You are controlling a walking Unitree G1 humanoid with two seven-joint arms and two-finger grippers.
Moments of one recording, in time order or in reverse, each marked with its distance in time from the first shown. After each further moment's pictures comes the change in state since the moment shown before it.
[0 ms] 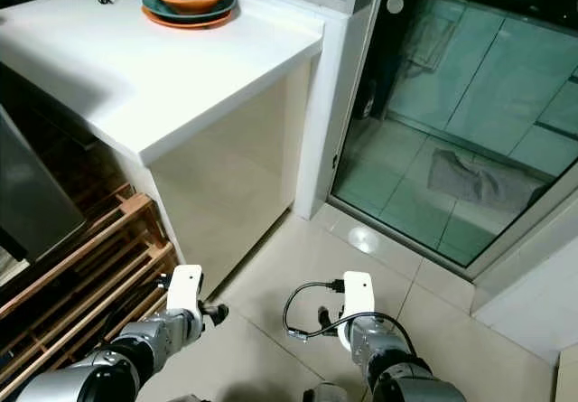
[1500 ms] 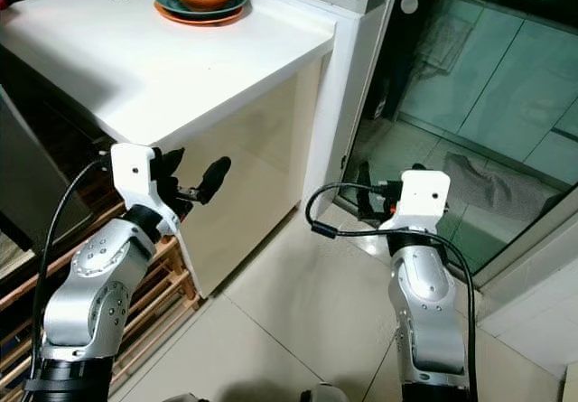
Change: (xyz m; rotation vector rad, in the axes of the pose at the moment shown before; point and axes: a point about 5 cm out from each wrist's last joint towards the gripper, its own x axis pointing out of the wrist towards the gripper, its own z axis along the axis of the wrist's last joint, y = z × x) left arm -0.147 -0.031 0.140 0.151 -0.954 -0.340; right arm -0.138 -0.004 0.141 -0.072 -1.025 -0.036
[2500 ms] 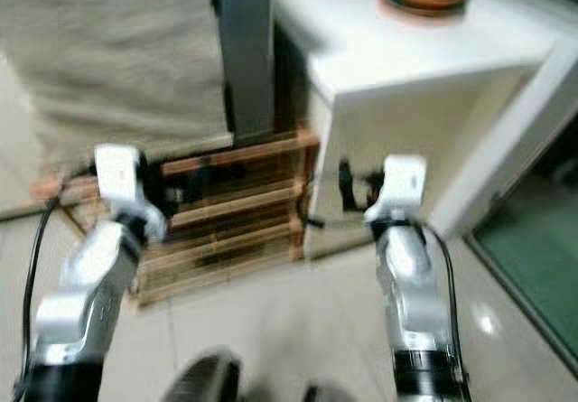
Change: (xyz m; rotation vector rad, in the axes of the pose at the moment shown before) left arm -0.001 0.013 -0.008 -0.002 0.027 0.072; right arm 0.024 0.008 -0.020 0.060 0.094 0.089
